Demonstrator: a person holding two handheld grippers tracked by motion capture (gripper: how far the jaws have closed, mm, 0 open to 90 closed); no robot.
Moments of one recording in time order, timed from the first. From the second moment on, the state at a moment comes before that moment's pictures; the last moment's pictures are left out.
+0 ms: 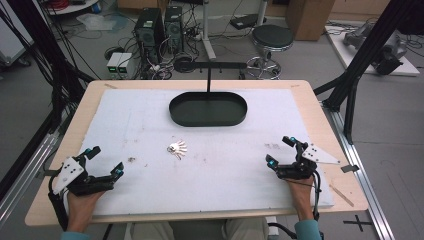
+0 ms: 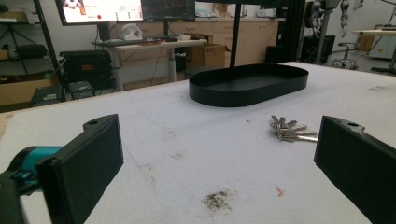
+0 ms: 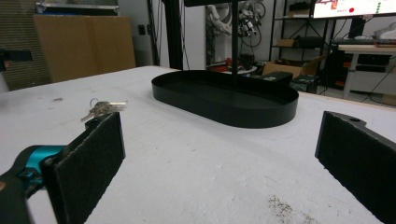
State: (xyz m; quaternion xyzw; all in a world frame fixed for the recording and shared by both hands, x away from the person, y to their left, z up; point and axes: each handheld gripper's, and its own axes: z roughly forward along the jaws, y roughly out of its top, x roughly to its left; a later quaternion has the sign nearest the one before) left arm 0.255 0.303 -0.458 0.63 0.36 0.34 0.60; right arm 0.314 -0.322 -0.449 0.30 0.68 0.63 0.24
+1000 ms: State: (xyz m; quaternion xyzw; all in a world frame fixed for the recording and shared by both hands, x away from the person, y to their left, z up) left arm 0.267 0.308 -0.433 0.65 0.36 0.31 0.60; right arm 0.313 -0.322 -0.449 0.30 0.68 0.63 0.24
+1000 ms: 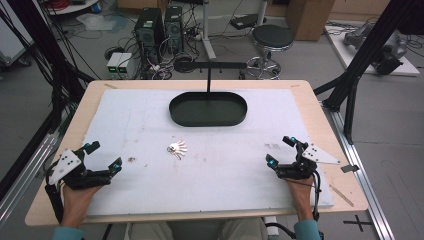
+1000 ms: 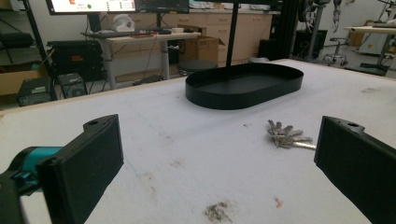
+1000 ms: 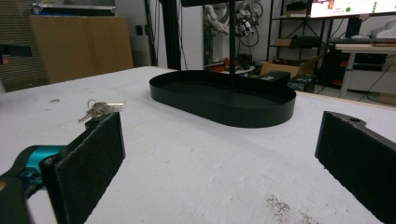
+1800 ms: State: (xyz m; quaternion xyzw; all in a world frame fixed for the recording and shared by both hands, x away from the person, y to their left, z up) left arm 0.319 0.274 -0.328 0.77 0.31 0.23 0.50; right arm 0.313 -0.321 -0.449 0.30 0.68 0.63 0.25
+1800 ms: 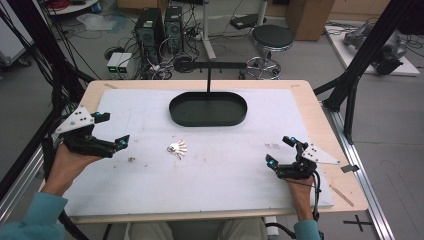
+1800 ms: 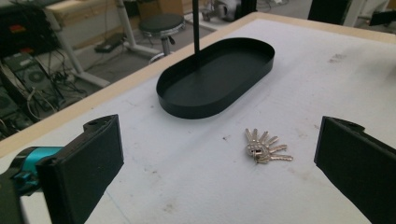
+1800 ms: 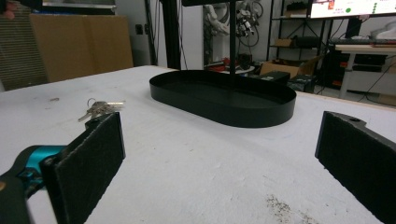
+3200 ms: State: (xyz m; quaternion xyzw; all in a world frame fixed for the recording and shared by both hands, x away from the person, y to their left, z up) left arm 0.389 0.166 -0.363 0.91 0.26 0.13 0.29; right arm 0.313 -0.321 -0.449 0.30 0.68 0.63 0.25
